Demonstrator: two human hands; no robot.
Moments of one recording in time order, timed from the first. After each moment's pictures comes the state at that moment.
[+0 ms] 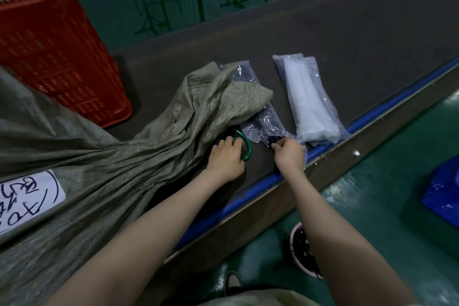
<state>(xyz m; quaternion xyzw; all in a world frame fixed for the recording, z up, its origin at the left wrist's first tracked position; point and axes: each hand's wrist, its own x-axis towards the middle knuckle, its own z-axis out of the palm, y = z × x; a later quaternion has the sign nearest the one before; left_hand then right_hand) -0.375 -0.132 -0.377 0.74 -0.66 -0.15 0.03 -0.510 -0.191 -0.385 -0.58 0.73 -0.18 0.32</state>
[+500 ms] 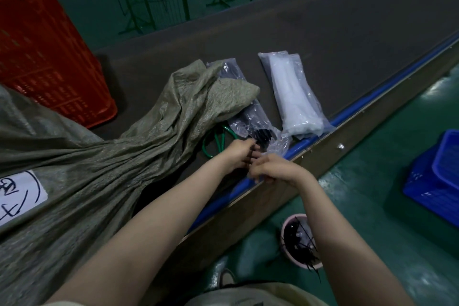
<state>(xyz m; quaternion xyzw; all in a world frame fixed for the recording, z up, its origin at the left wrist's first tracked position) -0.421 -0.157 -0.368 0.65 -0.30 -0.64 0.29 -0.537 -0.152 -0.347 -0.65 0.50 0.01 0.57</state>
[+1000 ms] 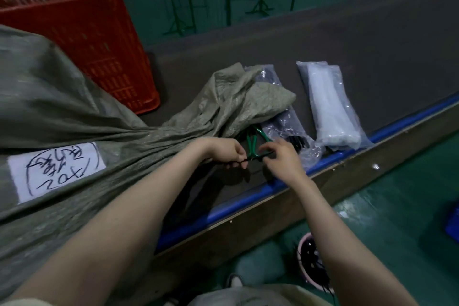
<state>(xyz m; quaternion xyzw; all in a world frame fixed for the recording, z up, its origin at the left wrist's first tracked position) -0.326 -0.116 -0.325 0.65 -0.57 -0.50 -0.01 -0.489 -0.146 -0.365 -0.80 0.50 -0.12 0.30</state>
